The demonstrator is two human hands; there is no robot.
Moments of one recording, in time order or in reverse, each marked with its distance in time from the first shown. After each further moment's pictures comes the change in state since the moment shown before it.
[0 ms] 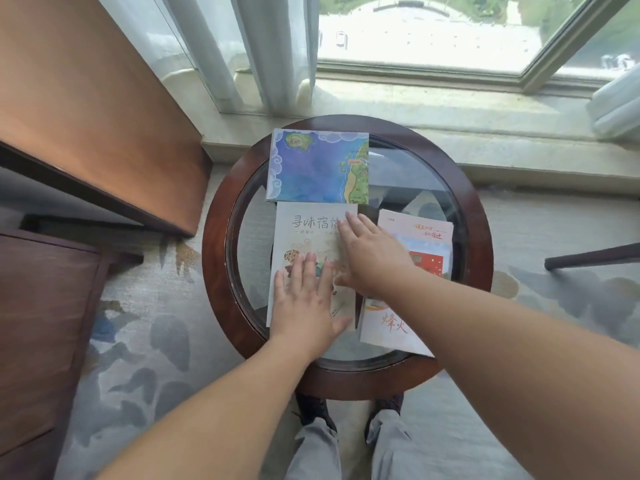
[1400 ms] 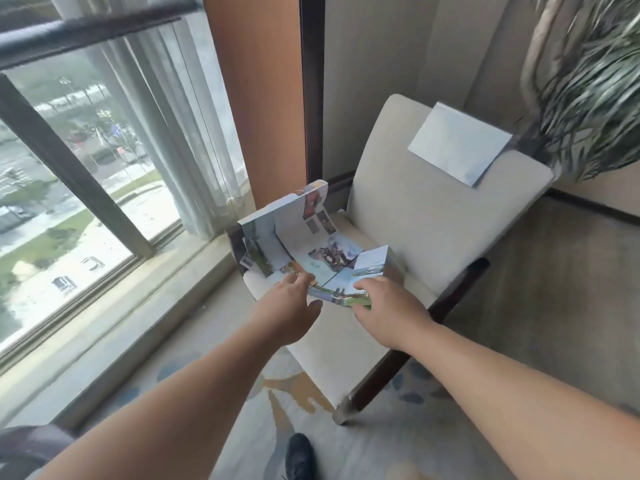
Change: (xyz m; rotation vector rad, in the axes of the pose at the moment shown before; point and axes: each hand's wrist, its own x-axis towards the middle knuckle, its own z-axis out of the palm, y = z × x) left_hand -0.196 0.671 -0.194 0.071 0.062 1.030; right_hand -0.674 0.385 0.006 0.708 0.629 1.076
